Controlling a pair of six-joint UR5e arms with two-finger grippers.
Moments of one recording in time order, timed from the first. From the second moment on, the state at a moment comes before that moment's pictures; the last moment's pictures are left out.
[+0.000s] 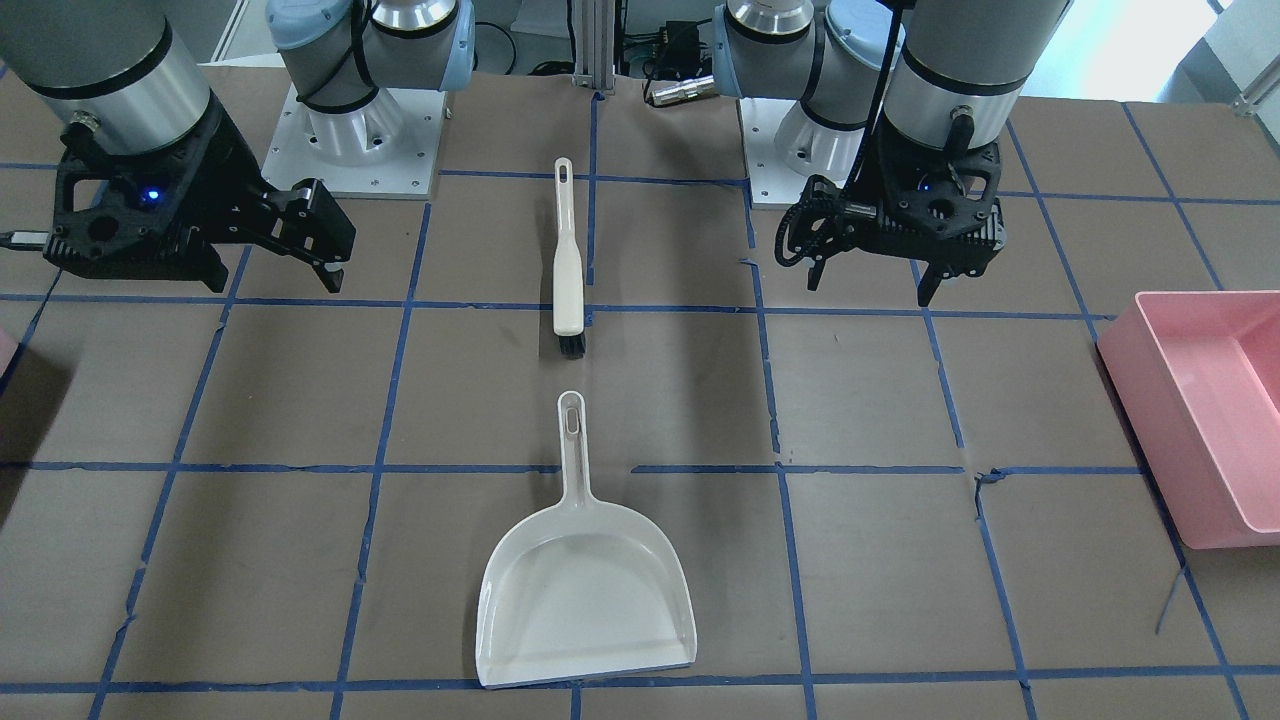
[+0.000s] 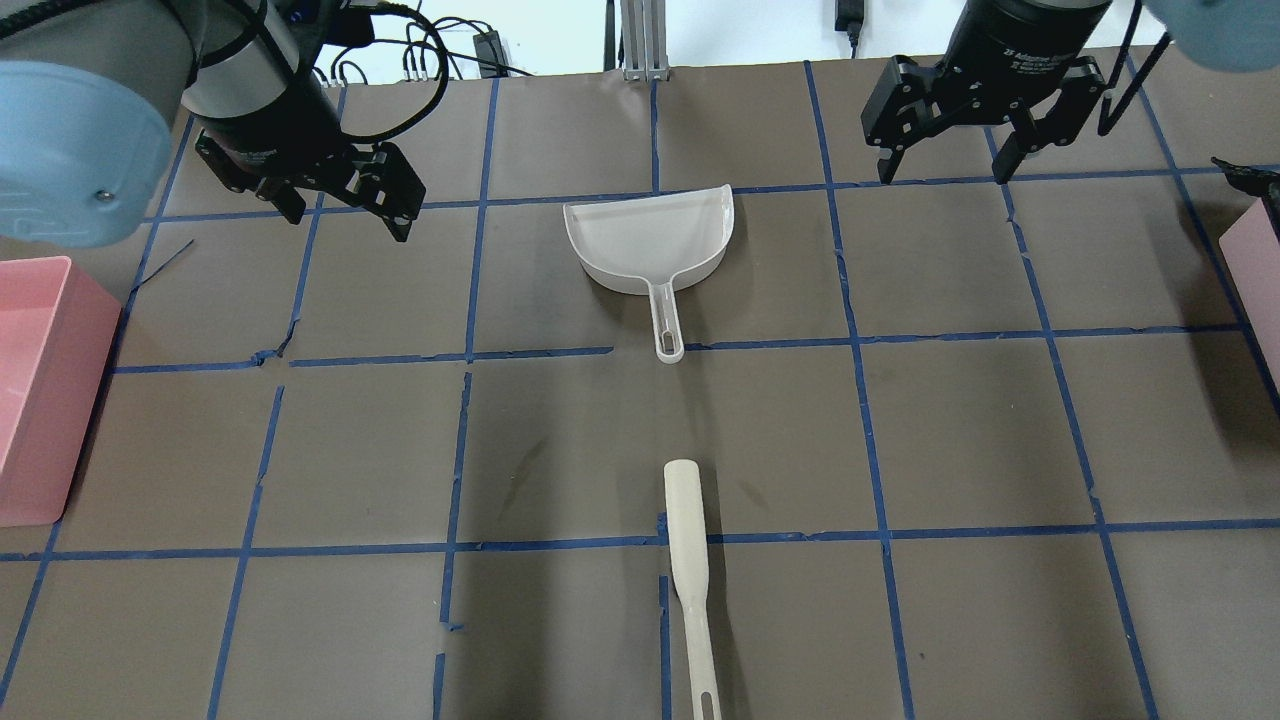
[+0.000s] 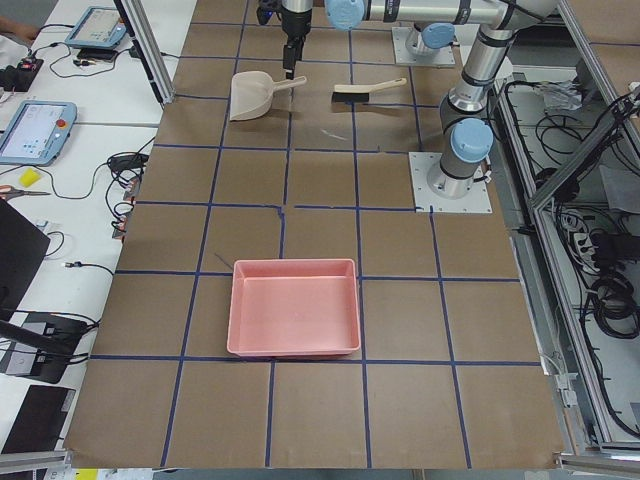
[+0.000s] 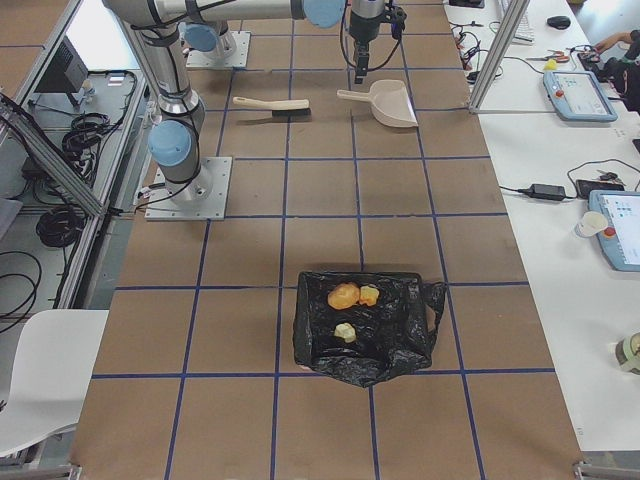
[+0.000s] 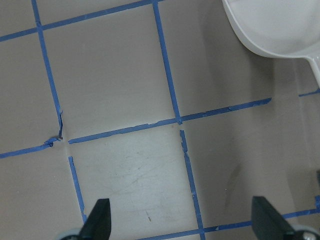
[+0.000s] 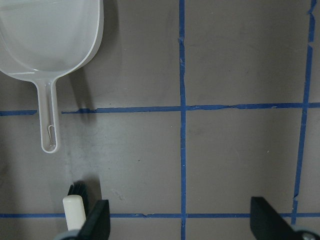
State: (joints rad) left arm -1.61 -1.60 -1.57 -1.47 1.62 0.18; right arm 1.55 -1.48 1.42 -1.50 -1.52 0.00
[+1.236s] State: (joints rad) left arm -1.56 -1.59 -1.57 -1.46 1.68 0.19; right arm 1.54 -1.52 1.48 -1.50 -1.60 0.00
